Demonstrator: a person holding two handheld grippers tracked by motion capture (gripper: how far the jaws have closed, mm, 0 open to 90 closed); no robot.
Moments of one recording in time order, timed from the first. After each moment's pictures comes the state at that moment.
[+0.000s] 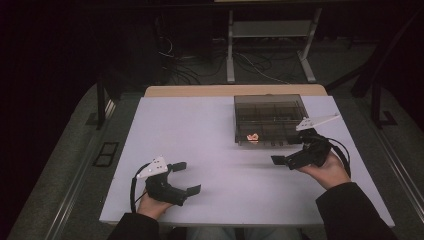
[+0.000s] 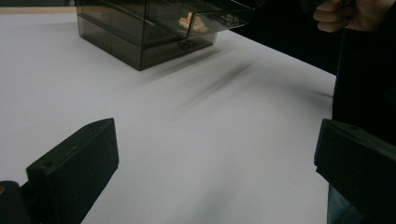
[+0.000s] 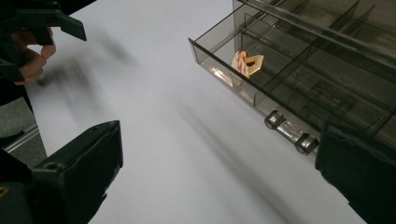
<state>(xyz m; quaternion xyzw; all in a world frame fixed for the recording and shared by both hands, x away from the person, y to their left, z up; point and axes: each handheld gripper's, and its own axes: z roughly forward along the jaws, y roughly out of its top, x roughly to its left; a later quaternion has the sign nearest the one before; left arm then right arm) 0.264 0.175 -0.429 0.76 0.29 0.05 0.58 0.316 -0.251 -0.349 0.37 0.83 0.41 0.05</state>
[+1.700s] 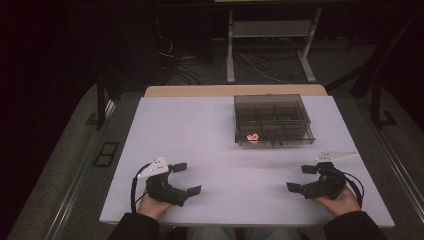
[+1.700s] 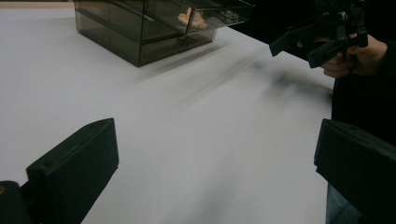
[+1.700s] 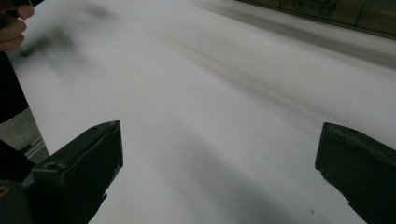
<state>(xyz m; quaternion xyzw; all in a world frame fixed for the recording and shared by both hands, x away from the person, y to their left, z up) 0.264 0.174 -0.431 0.76 0.29 0.04 0.57 0.265 -0.298 -0.423 0.42 0.80 0.43 0.03</state>
